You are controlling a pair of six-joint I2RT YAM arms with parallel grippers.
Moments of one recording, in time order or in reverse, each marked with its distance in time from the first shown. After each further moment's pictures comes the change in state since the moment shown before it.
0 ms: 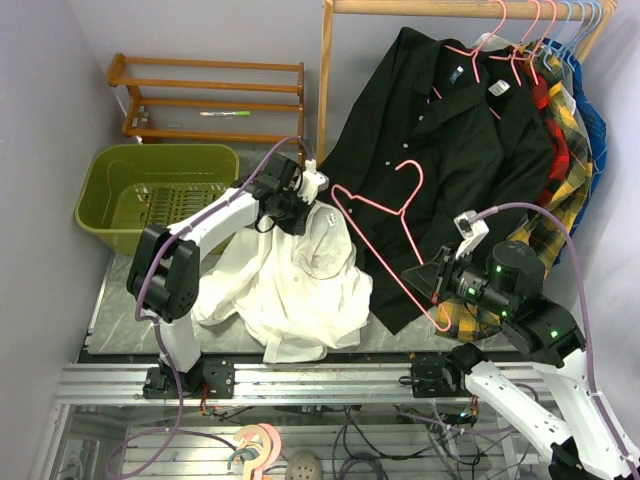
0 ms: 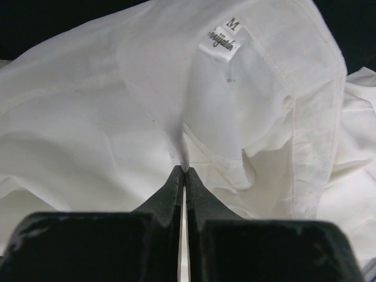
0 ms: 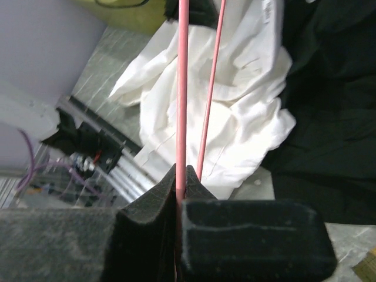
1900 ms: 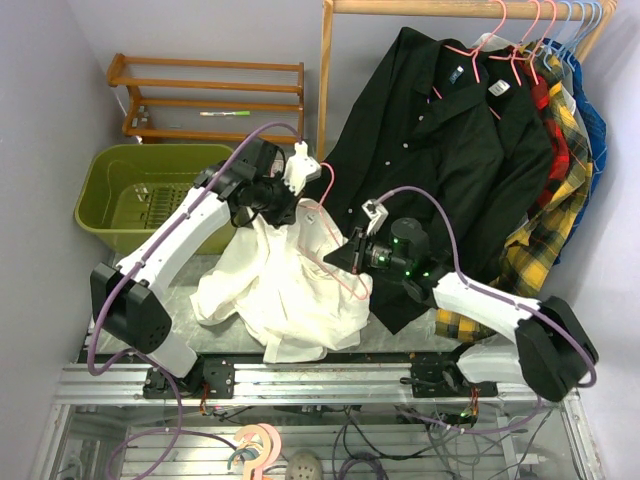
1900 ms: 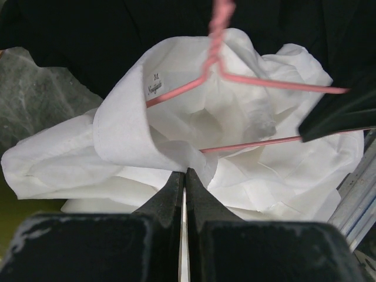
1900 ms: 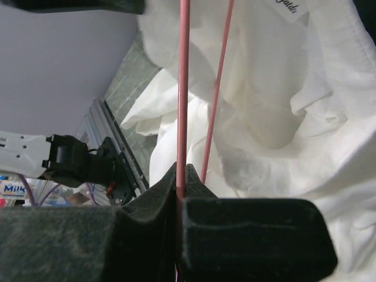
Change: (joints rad) left arm 0.004 -0.245 0.107 -0.260 0.040 0.121; right arm 0.124 0.666 -0.370 1.144 -0.189 0.210
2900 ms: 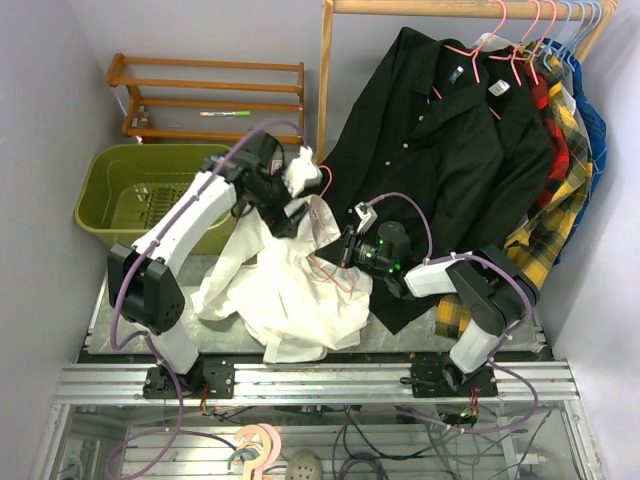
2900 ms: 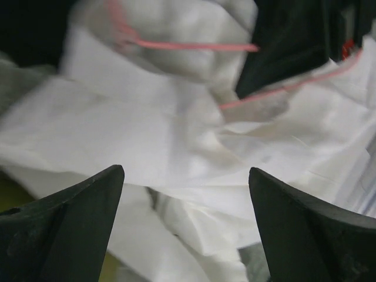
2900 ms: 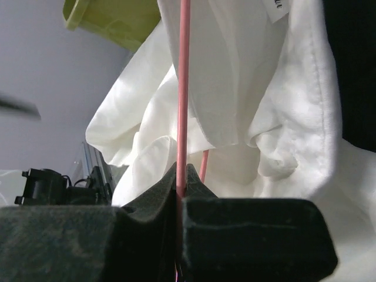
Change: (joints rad) left arm 0.009 0.112 0.055 -0.156 0.061 0.219; right arm -0.054 0.463 -0.006 0.514 -0.031 0.114
